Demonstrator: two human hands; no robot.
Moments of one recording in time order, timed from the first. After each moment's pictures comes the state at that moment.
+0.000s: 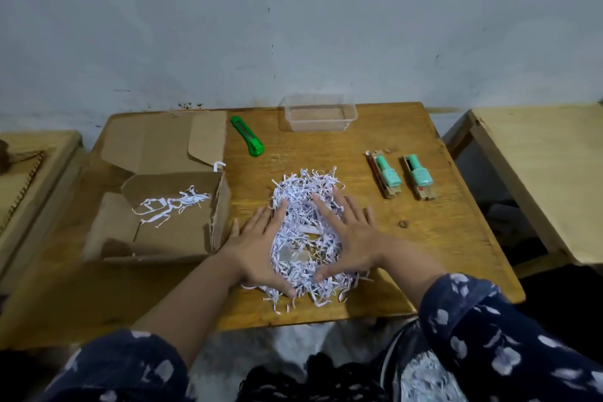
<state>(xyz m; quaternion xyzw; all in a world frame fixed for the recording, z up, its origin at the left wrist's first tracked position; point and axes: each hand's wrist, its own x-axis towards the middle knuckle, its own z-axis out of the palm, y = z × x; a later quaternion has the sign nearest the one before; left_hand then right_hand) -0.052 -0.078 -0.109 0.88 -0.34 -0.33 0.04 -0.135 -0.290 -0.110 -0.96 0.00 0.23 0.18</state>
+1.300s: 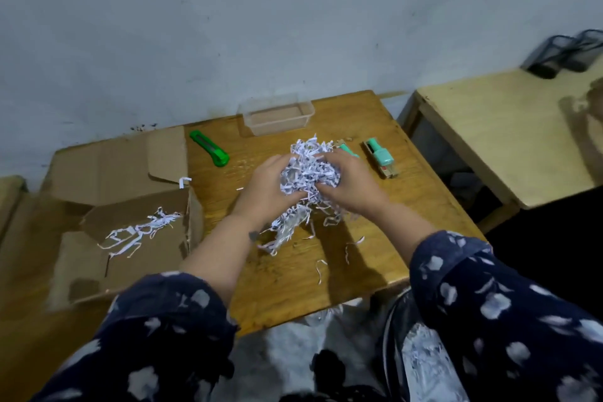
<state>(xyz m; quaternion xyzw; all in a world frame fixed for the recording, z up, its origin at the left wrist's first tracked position) -0.029 -0.161 -0.070 0.86 -0.39 -0.10 0.33 -0.125 -0.311 -0.069 -0.92 0.15 -0.13 0.34</state>
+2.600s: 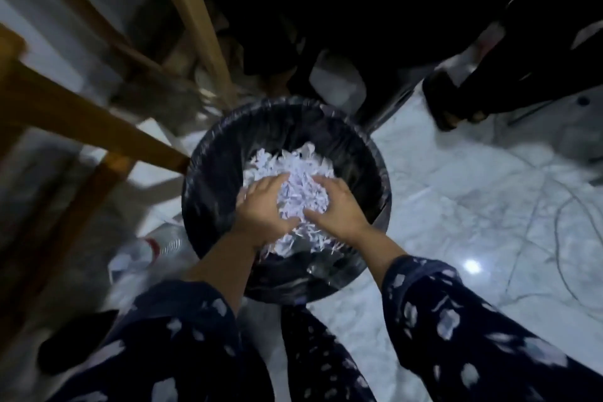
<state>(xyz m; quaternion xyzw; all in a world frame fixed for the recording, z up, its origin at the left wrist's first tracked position) -0.409 -0.354 -0.427 0.67 -0.62 -0.40 0.02 -0.582 -0.374 -0.420 -0.60 0.64 0.00 0.48</state>
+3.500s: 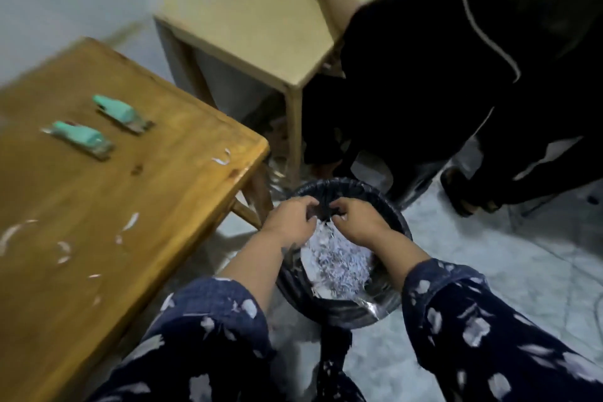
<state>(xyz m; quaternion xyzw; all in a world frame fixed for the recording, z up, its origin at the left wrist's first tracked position) -0.335 -0.335 -0.215 0.69 -0.62 -0.37 0.05 -0.489 -0.366 -0.211 -0.71 0.60 0.05 0.36</state>
